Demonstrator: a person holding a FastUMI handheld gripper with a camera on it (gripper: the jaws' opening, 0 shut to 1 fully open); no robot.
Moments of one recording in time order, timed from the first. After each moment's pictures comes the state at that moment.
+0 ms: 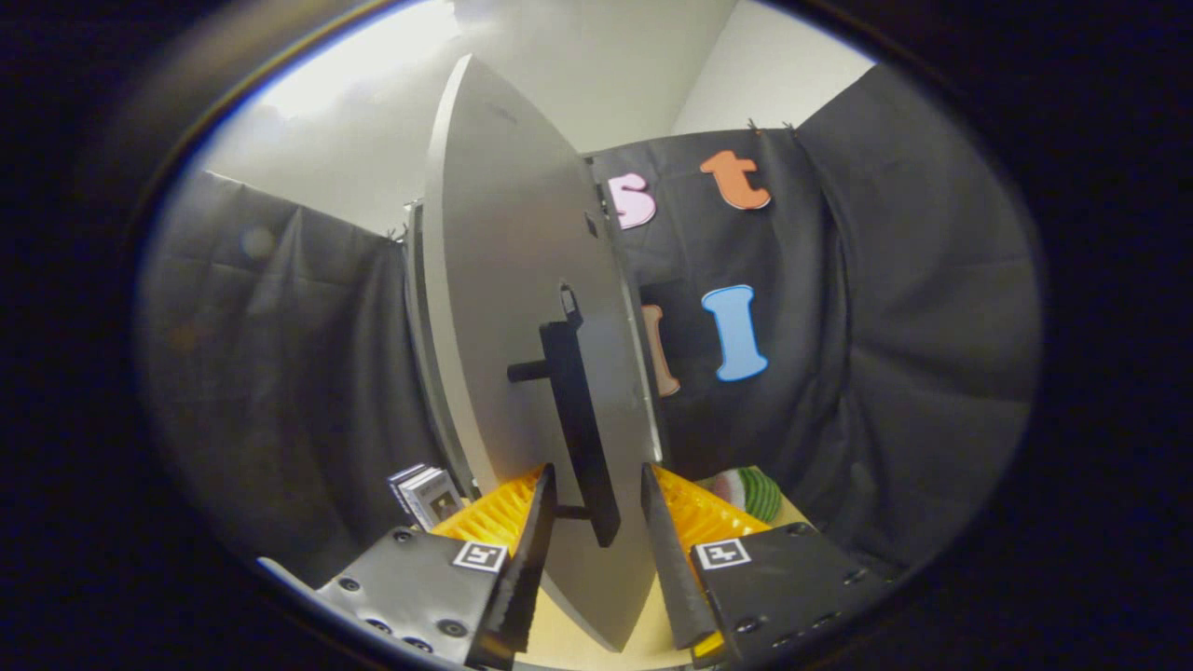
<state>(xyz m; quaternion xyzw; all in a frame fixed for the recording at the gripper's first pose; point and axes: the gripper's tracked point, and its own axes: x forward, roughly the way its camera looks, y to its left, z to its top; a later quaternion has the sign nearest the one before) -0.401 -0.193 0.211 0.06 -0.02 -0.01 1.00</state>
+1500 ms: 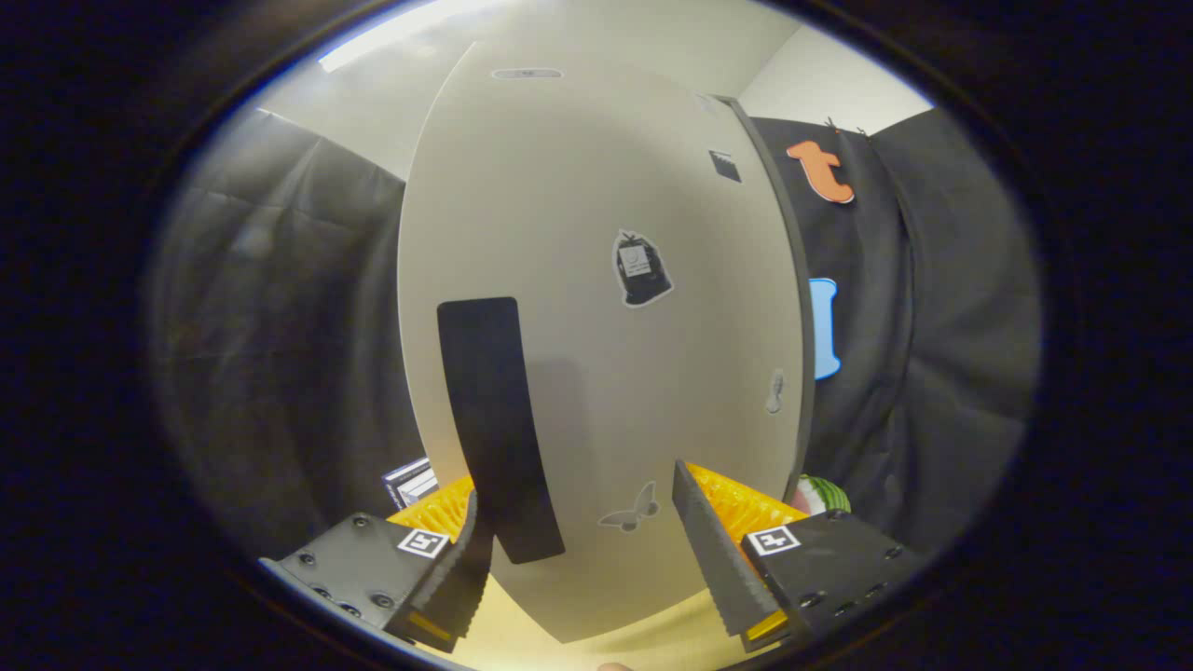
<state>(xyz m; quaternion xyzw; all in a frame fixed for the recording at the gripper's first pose) -0.232 -0.025 0.184 0.00 0.00 -0.01 1.00</state>
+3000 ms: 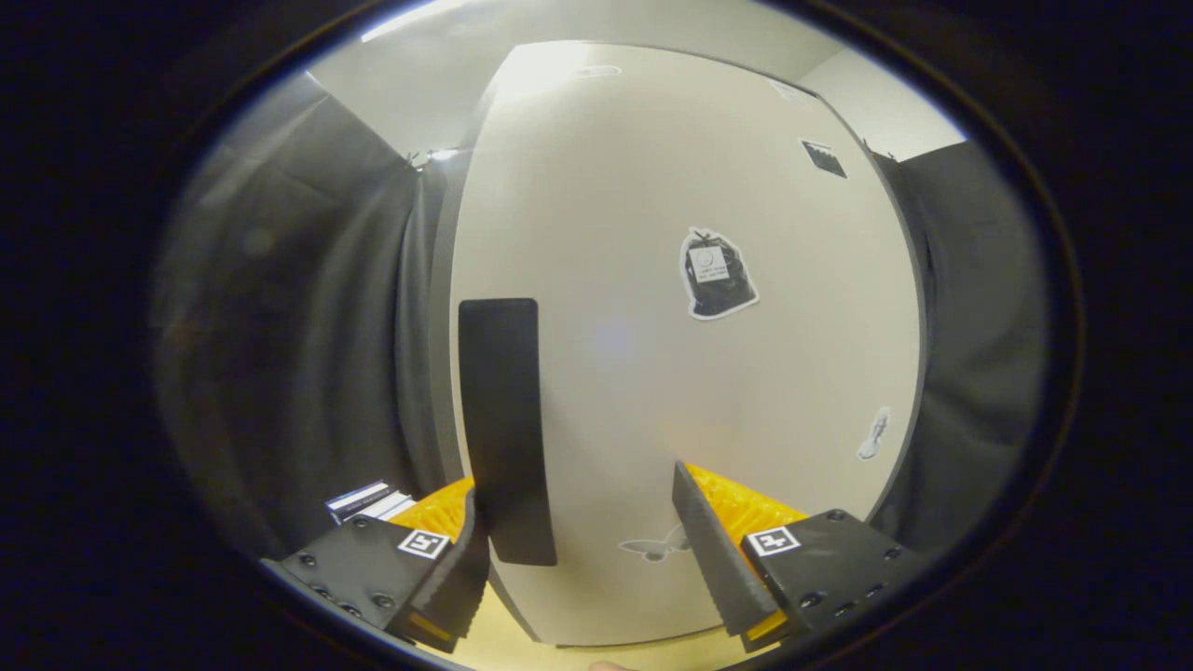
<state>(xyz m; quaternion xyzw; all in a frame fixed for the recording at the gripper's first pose) -0.145 0.005 0.181 -0.04 -0.02 -0.05 1.00</state>
